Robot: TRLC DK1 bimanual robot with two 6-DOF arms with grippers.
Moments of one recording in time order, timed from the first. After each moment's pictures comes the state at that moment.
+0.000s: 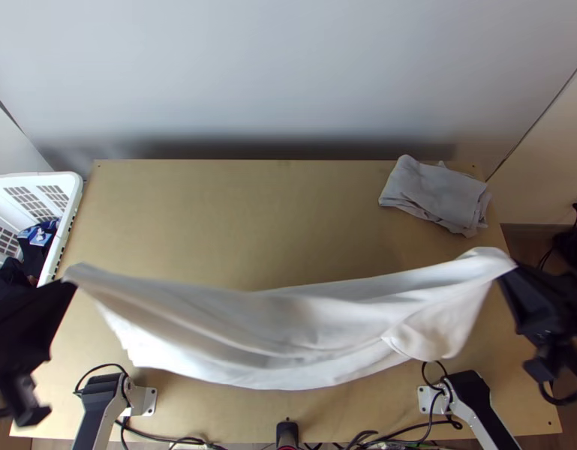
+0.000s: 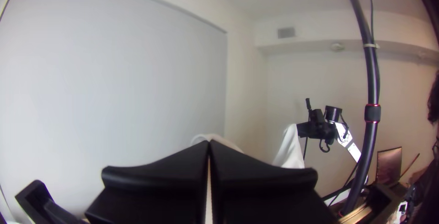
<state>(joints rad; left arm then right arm) 0.19 0.51 1.38 -0.48 0.94 -0.29 0.21 0.51 1.27 -0.55 -0.54 0.39</state>
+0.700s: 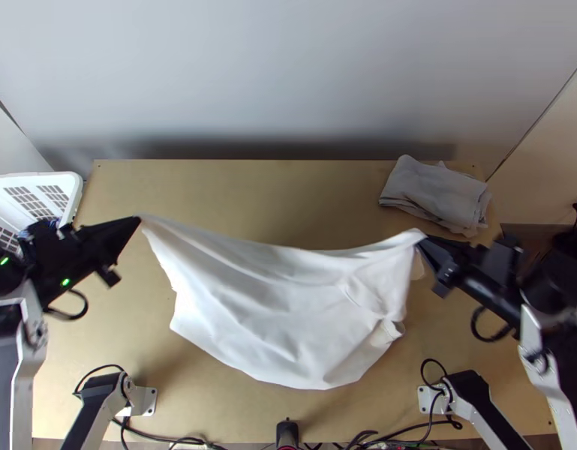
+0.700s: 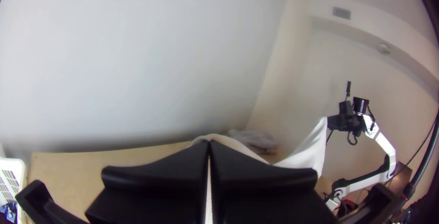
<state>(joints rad) 0.23 0.75 0.91 -0.28 0.90 -0.10 0.22 0.69 0.92 -0.39 -0.52 0.33</state>
